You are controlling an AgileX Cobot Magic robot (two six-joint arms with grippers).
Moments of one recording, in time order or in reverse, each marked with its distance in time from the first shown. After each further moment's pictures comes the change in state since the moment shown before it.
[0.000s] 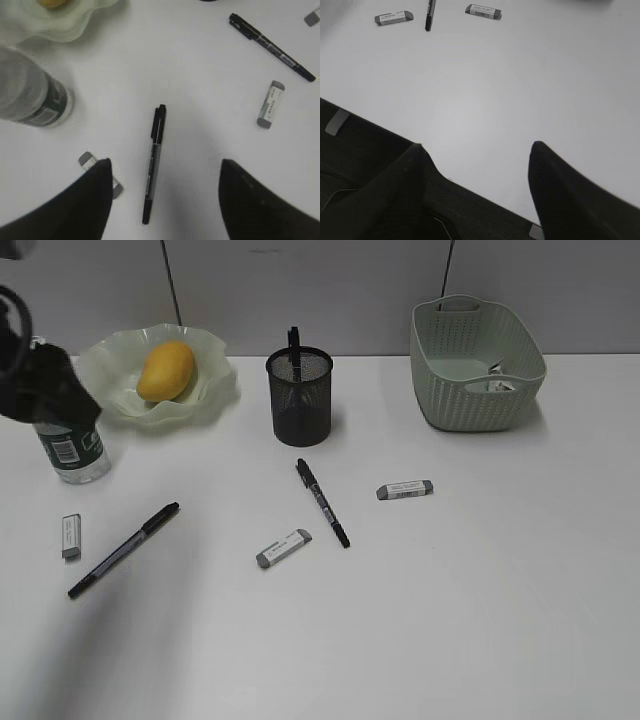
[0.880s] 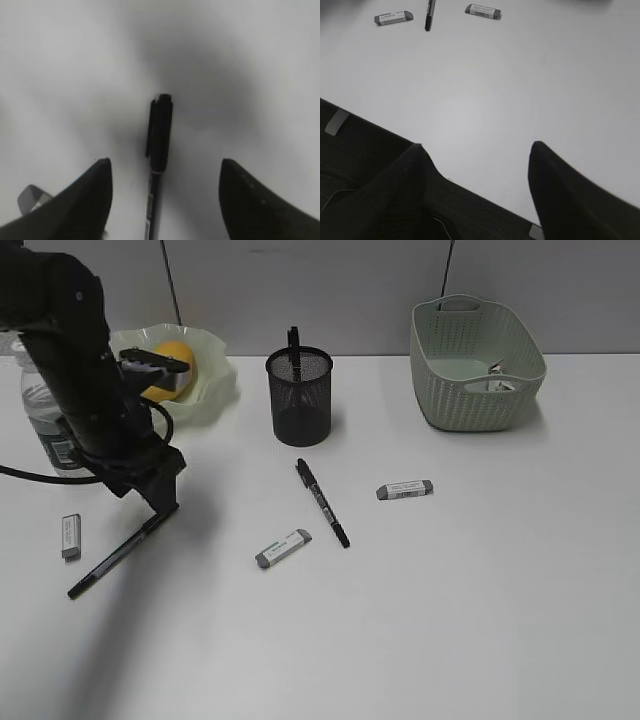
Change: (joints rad) left arm -0.057 0.630 -0.325 0.082 0.159 -0.031; right arm 0.000 0.000 0.000 0.000 0.000 0.000
